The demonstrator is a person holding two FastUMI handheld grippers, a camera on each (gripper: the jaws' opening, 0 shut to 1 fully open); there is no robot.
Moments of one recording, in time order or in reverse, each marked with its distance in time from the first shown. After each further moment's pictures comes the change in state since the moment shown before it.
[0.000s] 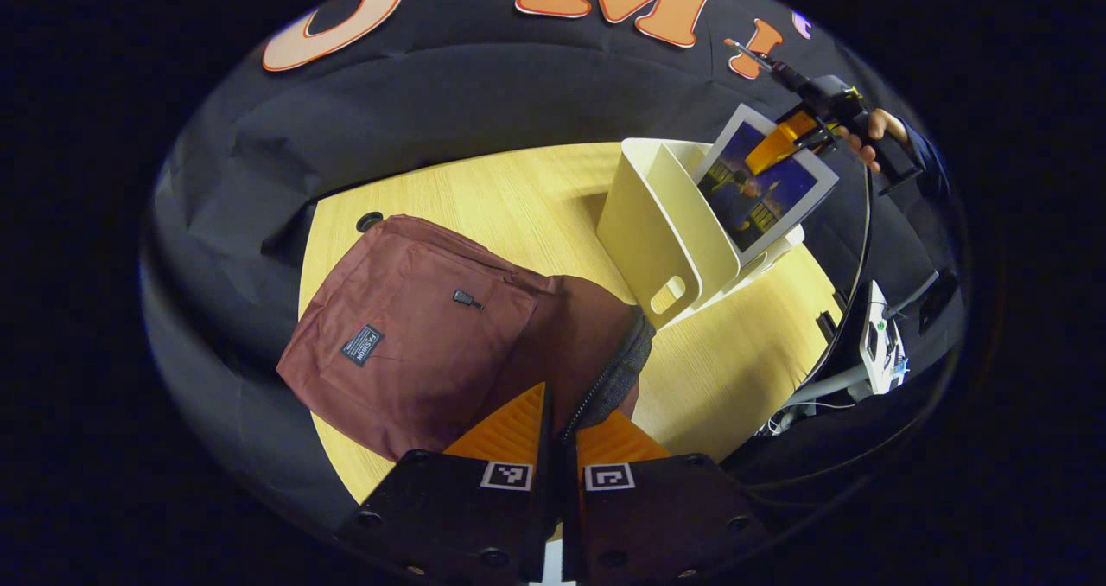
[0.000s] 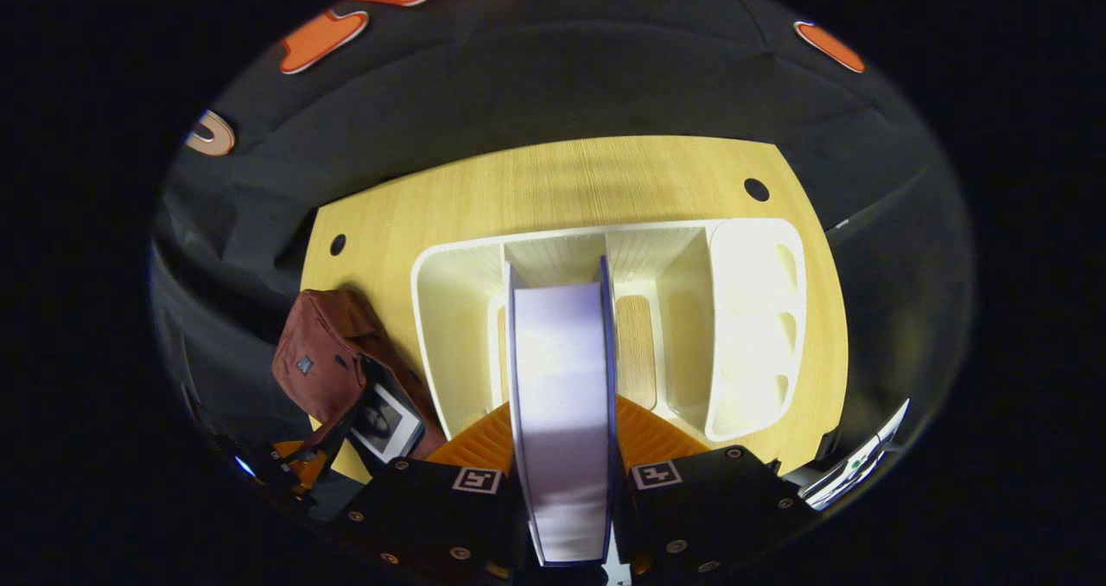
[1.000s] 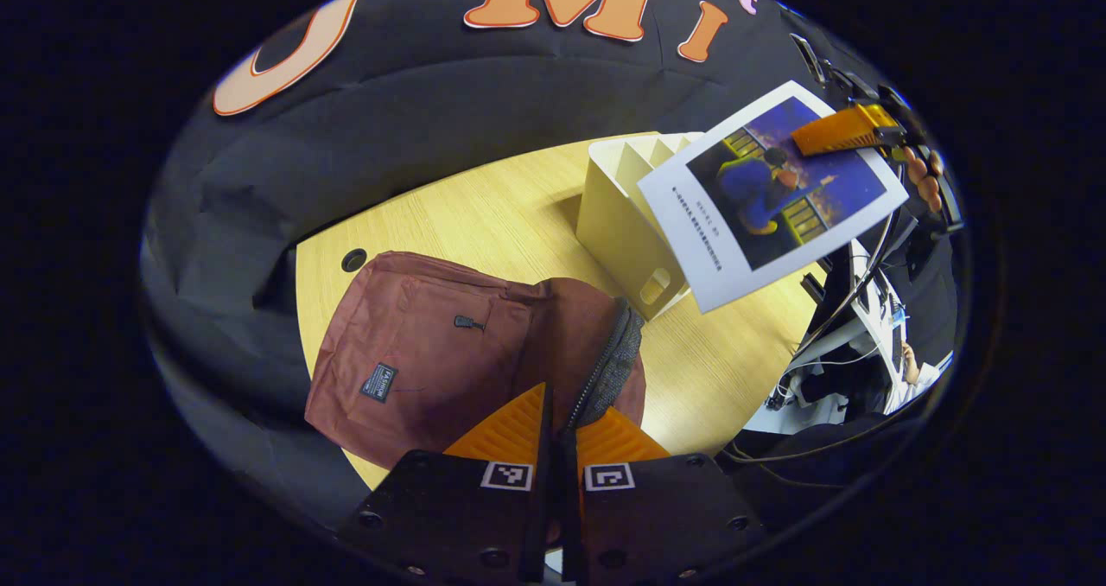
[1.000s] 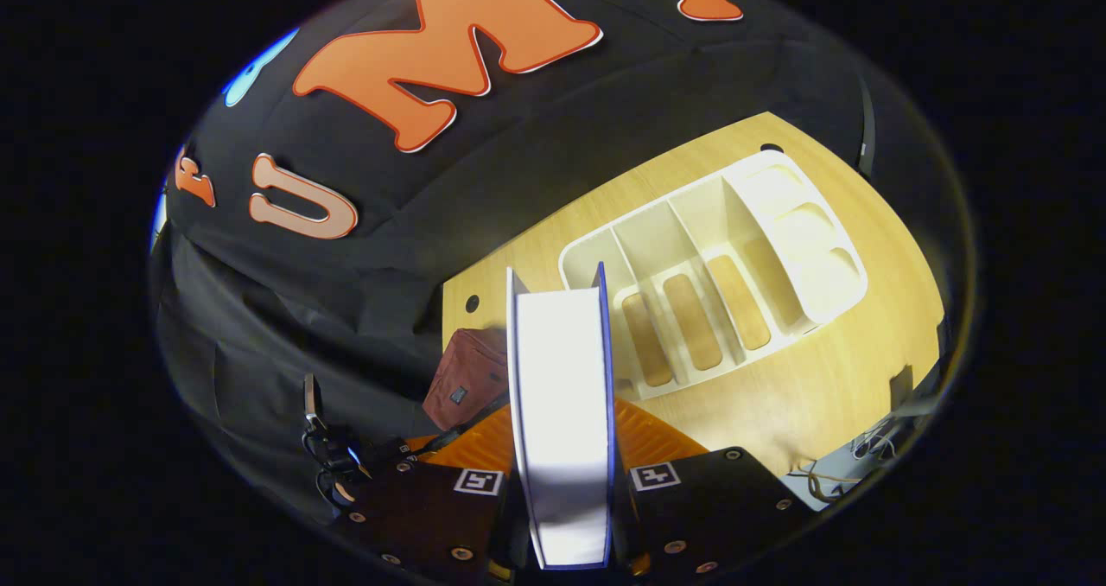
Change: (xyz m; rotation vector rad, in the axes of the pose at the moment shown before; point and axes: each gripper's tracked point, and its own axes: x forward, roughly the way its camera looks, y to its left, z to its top) left arm -0.020 0.017 0.019 0.166 0.000 -0.048; right arm -0.079 0.094 -0.087 0.299 -0.204 0.378
